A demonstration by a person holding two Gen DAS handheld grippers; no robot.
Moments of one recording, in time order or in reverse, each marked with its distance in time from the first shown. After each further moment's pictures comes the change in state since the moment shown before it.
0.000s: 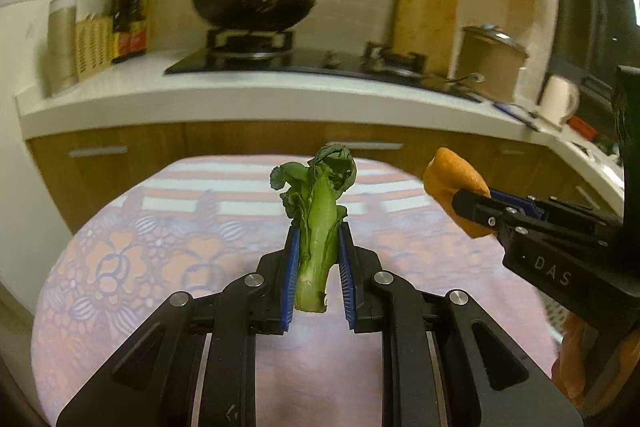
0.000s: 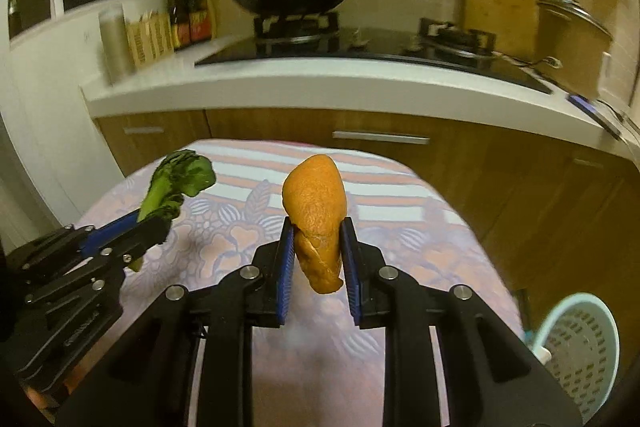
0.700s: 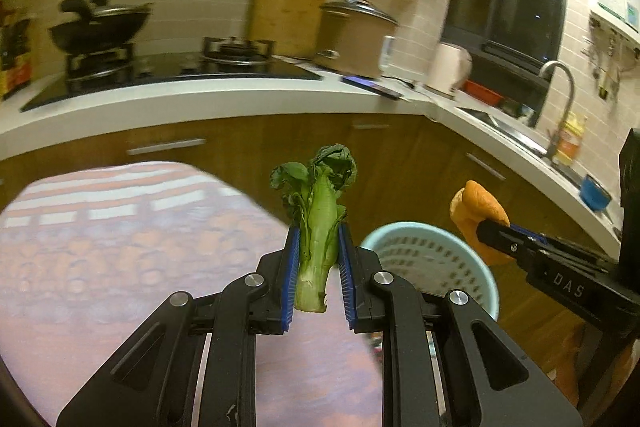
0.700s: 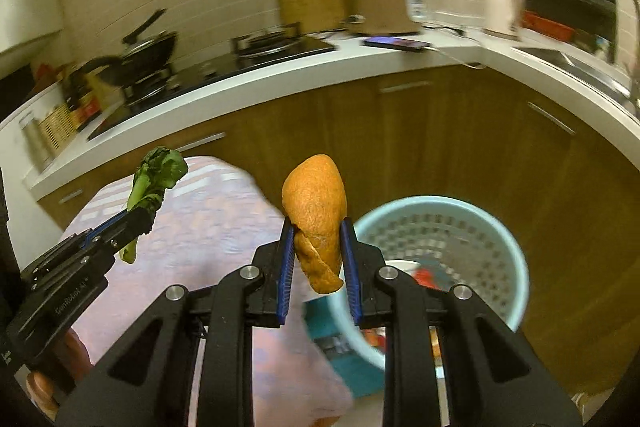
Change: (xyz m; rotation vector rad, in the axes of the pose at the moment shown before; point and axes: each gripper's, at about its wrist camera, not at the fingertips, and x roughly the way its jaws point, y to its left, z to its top) left arm 0.003 -0.209 -0.018 0.129 0.040 -0.318; right arm -0.146 -0.207 -0.095 0.365 -0.047 -0.260
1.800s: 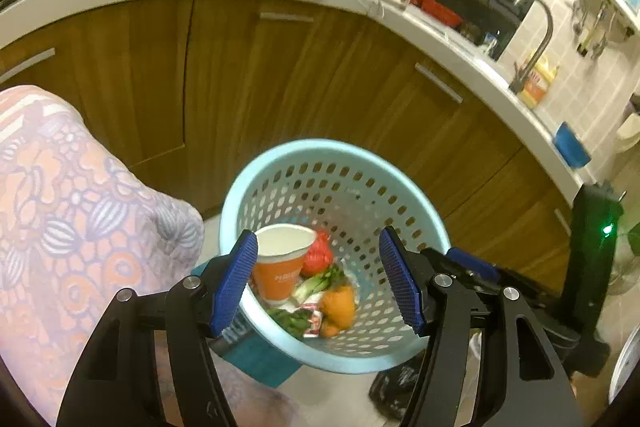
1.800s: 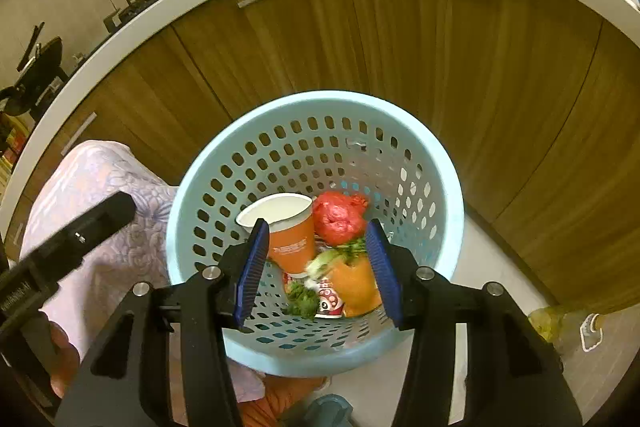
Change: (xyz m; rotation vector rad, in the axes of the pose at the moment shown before) left arm 0.136 -0.071 -0.035 -0.027 0.305 -0.239; right arm 0.074 -0.131 -0.062 0.247 0.212 -0.126
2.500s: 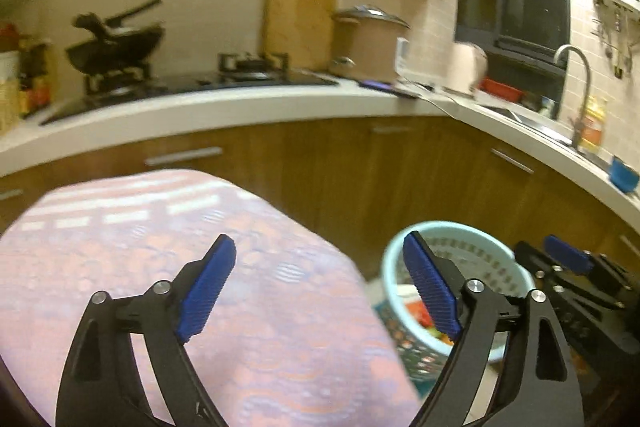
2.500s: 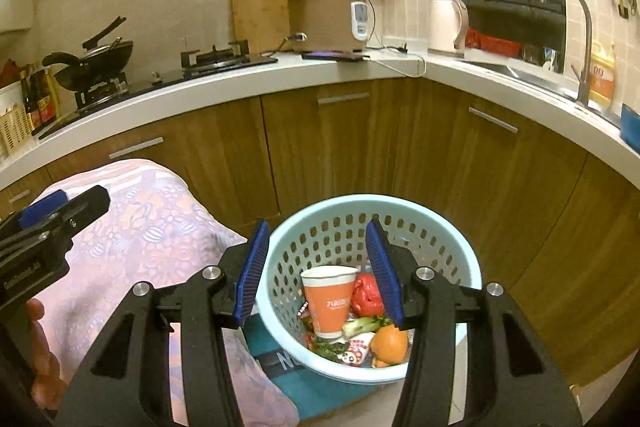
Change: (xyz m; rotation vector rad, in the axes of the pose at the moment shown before) left arm -0.134 0.035 -0.035 0.071 -0.400 0.398; right arm -0.080 0.116 -0.038 -0.240 -0.385 -0.033
